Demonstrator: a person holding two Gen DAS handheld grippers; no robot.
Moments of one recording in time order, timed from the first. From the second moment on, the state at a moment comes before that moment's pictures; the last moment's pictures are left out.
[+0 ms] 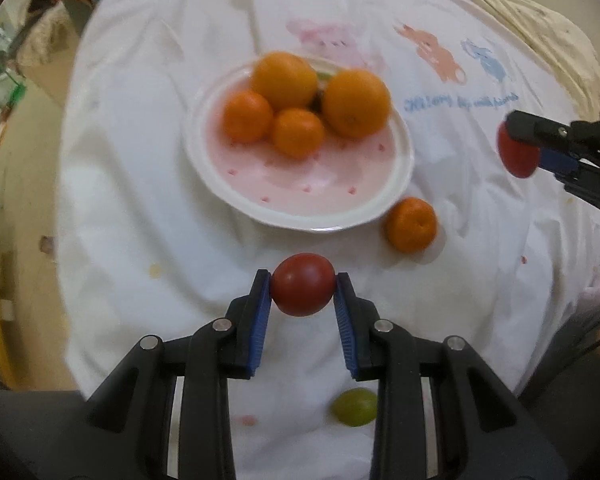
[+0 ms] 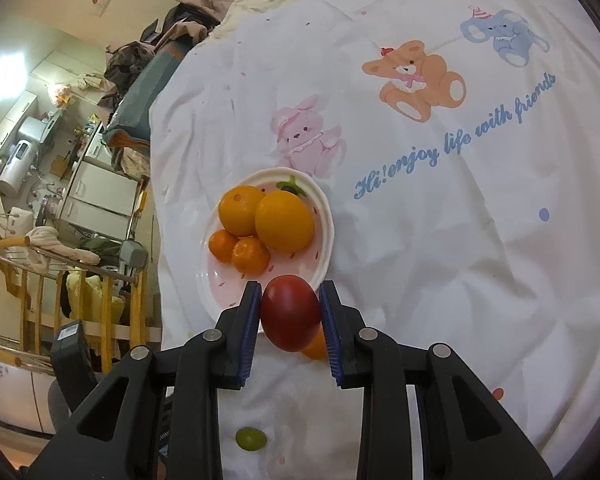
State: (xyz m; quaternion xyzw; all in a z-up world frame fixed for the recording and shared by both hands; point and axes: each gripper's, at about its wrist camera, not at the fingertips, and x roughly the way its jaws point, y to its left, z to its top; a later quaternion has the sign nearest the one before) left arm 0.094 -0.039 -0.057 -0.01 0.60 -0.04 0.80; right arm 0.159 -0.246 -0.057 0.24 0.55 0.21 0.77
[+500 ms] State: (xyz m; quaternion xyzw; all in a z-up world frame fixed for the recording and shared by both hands) left arm 0.121 0.008 -0.010 -0.06 0.56 0.05 0.83; right arm 0.155 -0.259 -0.029 0.24 0.51 0.23 0.79
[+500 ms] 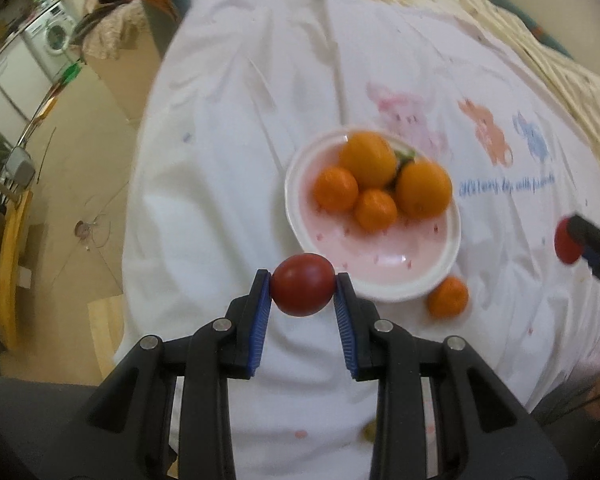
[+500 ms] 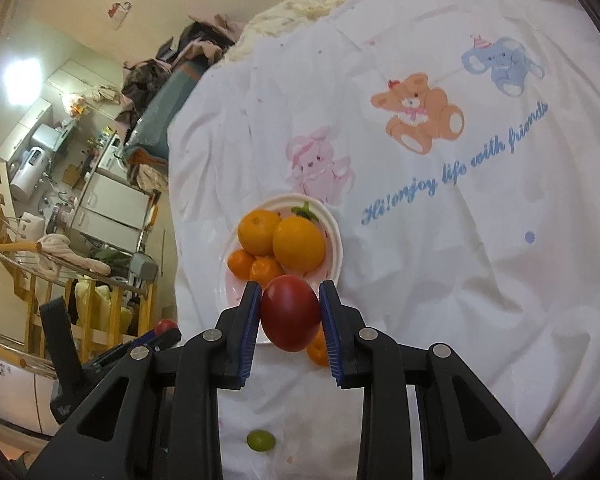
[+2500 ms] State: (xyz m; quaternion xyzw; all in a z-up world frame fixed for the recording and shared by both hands) left arm 0.196 -0.011 -0.086 -0.07 0.61 0.01 0.79; right arm 0.200 -0.174 -0.115 0.16 0.59 0.25 0.75
